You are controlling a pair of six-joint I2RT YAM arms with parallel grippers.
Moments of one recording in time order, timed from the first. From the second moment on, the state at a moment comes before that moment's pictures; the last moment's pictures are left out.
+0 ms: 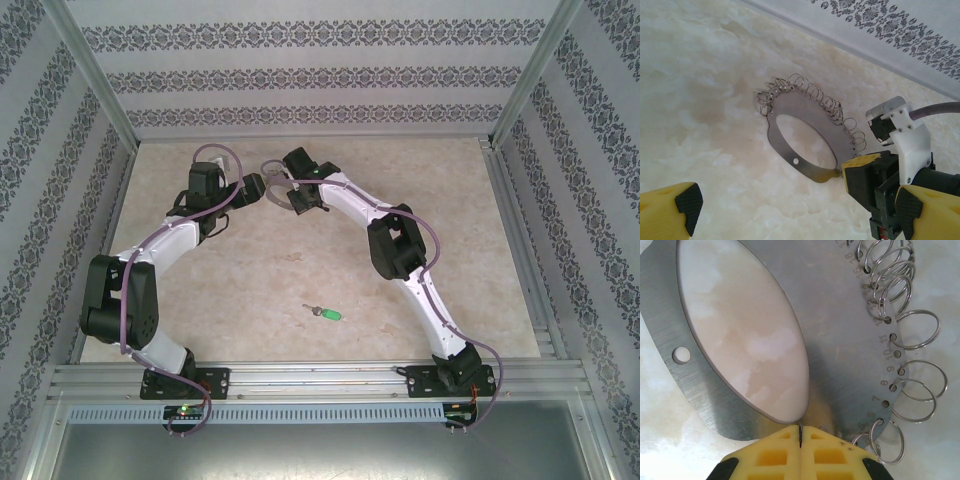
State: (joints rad) left arm -0.14 1.57 1.00 0.01 0.16 -0.51; right arm 0.60 2.56 2.28 -0.81 0.10 0.07
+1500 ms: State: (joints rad) left arm -0.28 1.24 0.76 0.13 0.29 -0.58; right arm 0.58 1.57 1.02 -0.11 -0.17 0.15
